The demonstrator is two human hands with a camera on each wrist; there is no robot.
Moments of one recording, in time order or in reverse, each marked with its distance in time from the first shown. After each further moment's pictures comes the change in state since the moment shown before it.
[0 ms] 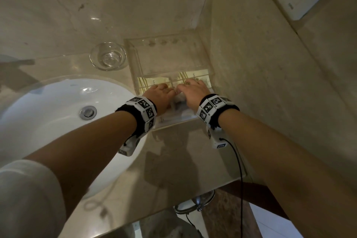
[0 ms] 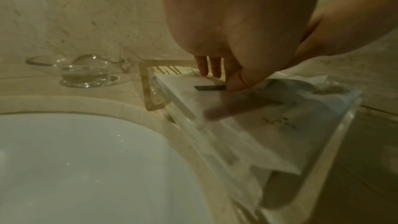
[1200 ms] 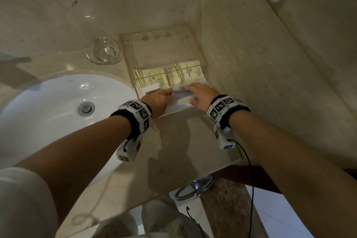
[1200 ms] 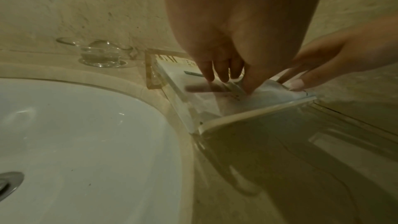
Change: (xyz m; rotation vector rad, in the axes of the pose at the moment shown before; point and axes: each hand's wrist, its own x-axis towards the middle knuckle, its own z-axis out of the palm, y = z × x) left_hand -0.031 0.019 0.013 -0.353 -0.061 0.004; right_hand -0.031 0.040 0.038 0.120 -0.064 0.041
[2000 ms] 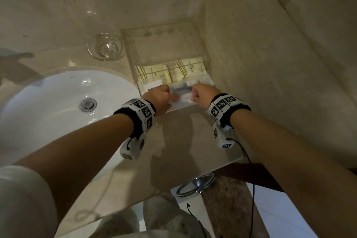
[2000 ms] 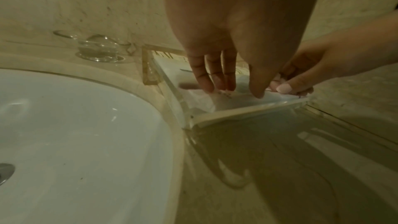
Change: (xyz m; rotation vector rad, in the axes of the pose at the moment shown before) left_hand -0.004 0.004 0.002 0.022 0.043 -0.032; right_hand 0.000 -0.013 -0.005 0.054 -0.037 0.117
